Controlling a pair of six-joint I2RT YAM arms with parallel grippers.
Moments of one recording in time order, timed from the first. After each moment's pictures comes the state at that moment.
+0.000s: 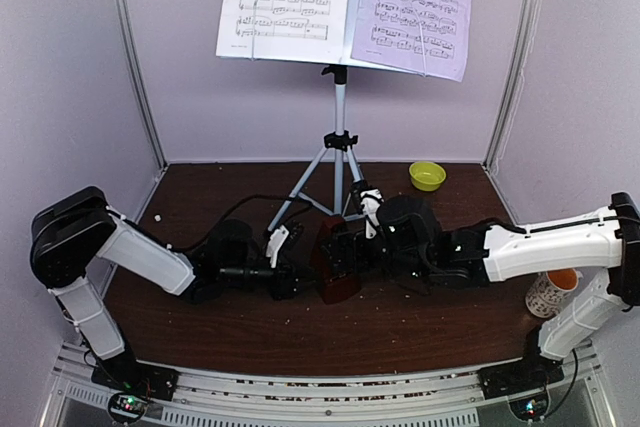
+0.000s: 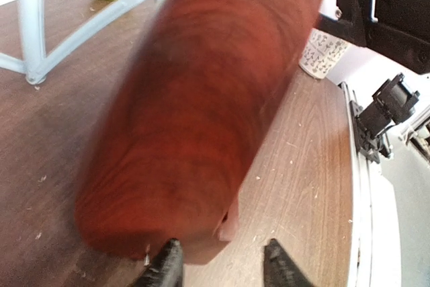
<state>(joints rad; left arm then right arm) -0.87 1.72 0.62 0.72 0.43 -0.28 1.10 1.46 0.92 0.08 0.31 0.51</state>
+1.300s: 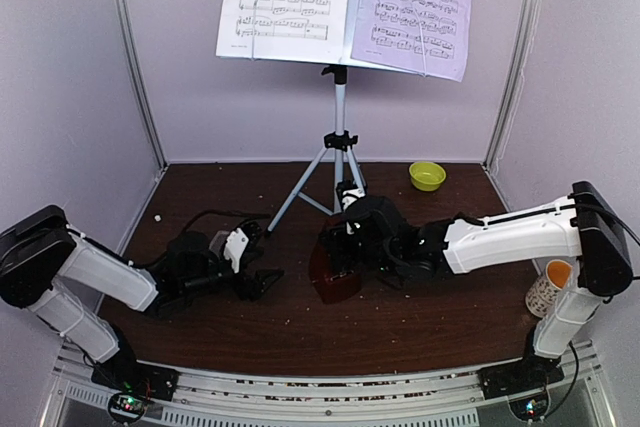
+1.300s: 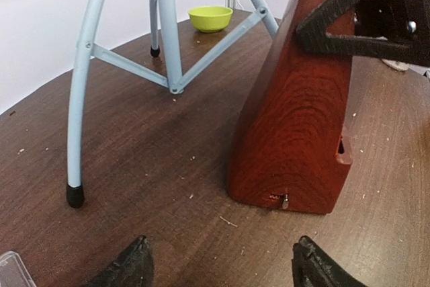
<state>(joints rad) -0.79 1.47 0.33 0.84 0.13 0.02 1.07 1.68 1.07 0.06 0.46 0.50</state>
